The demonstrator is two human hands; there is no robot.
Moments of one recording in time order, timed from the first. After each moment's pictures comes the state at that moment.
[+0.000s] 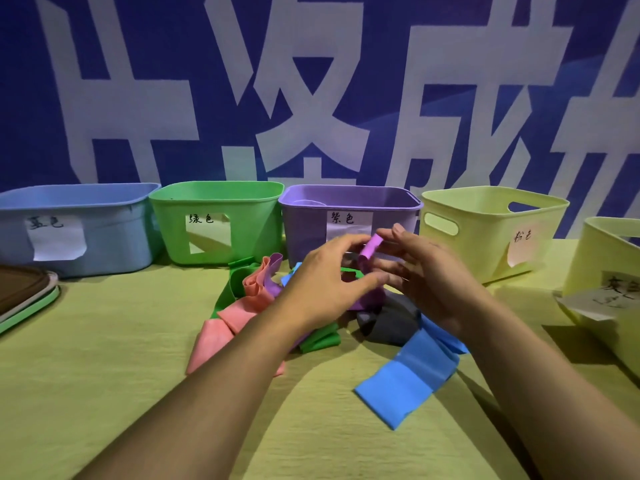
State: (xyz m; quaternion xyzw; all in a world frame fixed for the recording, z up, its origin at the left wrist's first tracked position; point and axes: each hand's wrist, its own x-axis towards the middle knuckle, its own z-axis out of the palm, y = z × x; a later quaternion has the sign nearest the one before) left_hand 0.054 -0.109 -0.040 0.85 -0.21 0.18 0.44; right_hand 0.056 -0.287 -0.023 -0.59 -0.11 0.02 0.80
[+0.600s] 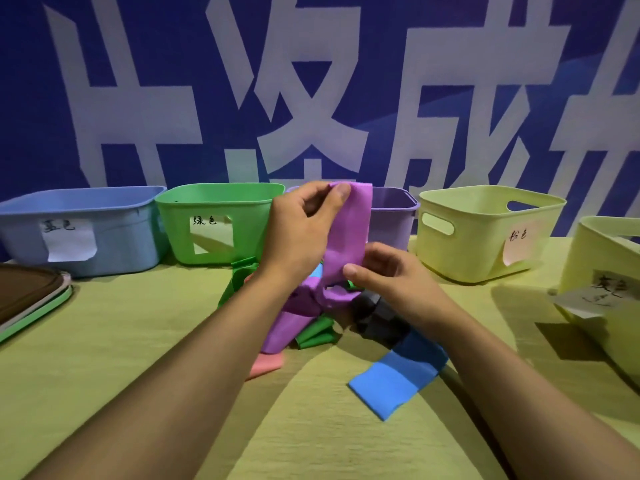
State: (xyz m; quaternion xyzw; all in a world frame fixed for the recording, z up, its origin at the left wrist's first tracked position) left_hand 0.048 -0.107 0.016 0.71 -0.17 0.32 0.60; right_hand 0.054 -0.273 -0.042 -0.69 -0.27 -0.02 0.67
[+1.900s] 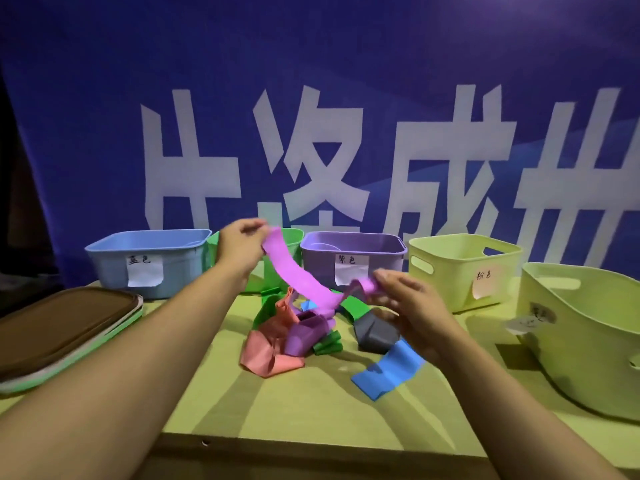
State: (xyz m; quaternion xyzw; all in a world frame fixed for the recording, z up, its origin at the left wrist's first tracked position) left_hand 0.013 -0.006 0.066 0.70 0.07 0.28 0.65; right_hand -0.036 -0.279 0.014 -0.58 -0.12 0.02 0.81
